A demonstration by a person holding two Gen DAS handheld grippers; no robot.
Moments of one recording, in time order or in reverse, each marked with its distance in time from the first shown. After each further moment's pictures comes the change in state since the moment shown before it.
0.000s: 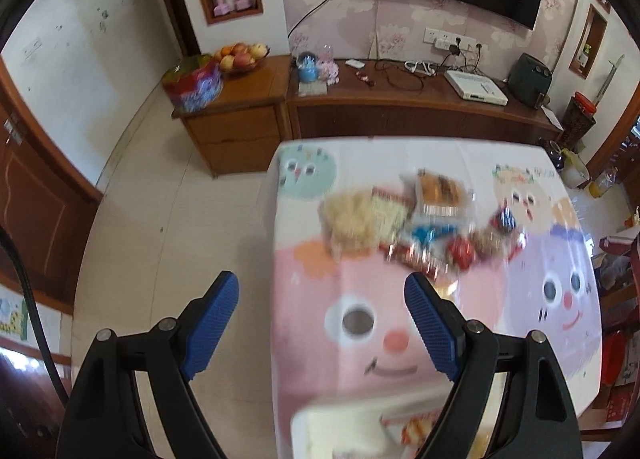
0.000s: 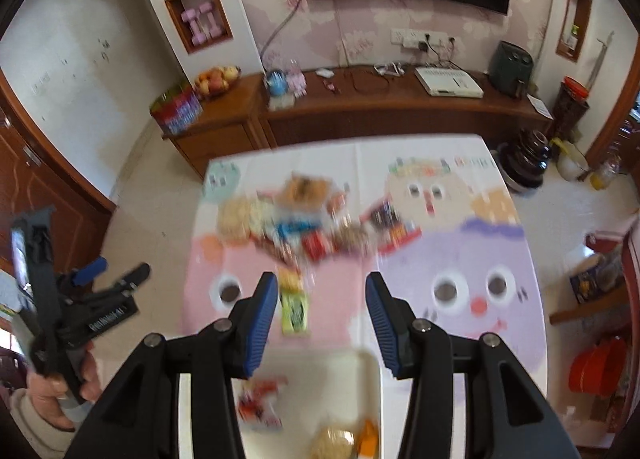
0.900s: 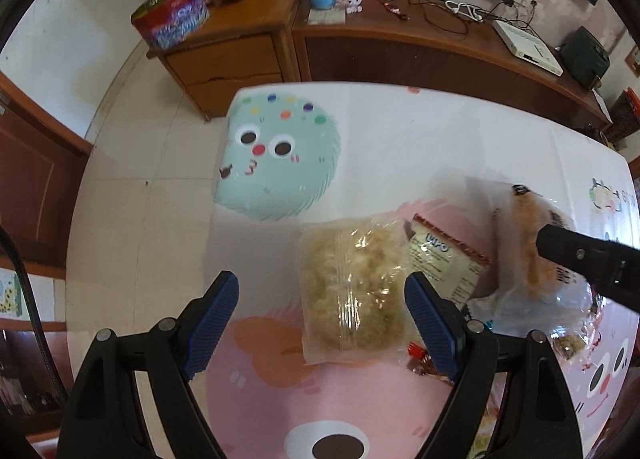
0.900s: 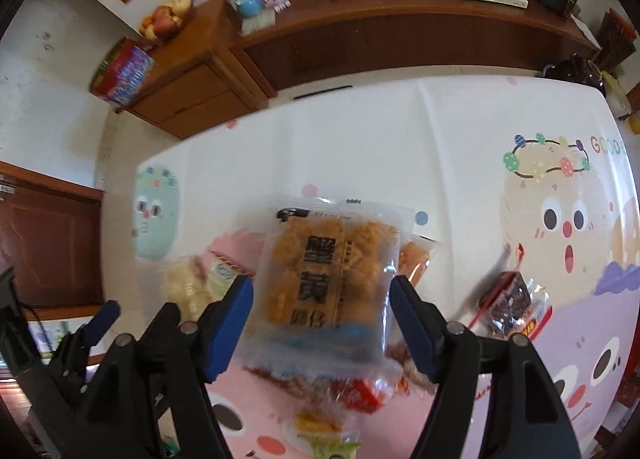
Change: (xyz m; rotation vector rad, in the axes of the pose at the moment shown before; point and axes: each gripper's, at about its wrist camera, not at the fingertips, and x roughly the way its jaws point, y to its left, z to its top) left arm 0.233 -0.024 0.056 -0.093 0.263 0.058; right arm 0.301 0.018 0.102 0.123 0.376 0.016
